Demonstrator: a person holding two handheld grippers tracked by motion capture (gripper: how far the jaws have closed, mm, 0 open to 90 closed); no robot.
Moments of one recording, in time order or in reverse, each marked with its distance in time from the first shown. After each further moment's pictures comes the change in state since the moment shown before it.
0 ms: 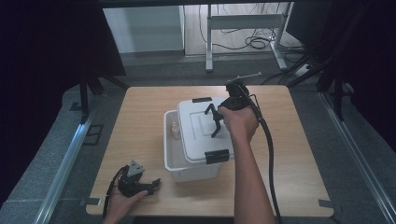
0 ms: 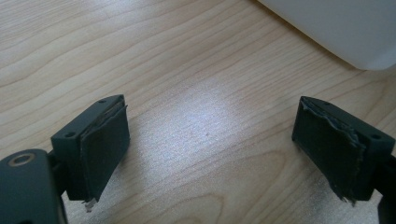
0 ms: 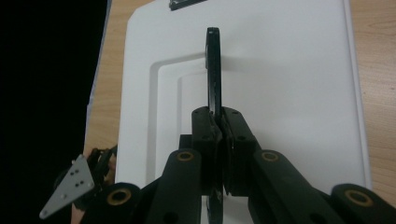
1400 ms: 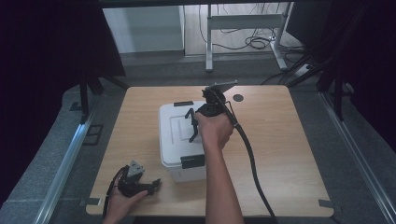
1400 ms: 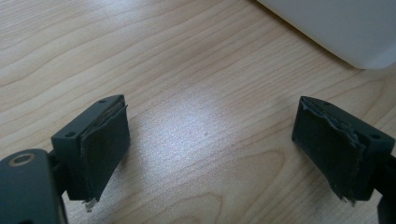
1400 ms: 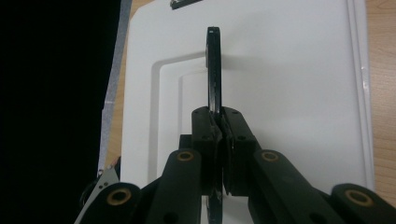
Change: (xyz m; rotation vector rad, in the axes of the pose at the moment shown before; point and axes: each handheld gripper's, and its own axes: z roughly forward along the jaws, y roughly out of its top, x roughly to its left) left arm 0.000 0.000 0.000 0.000 -0.001 0.003; right arm 0.045 -0.015 0.038 -0.016 0.034 0.027
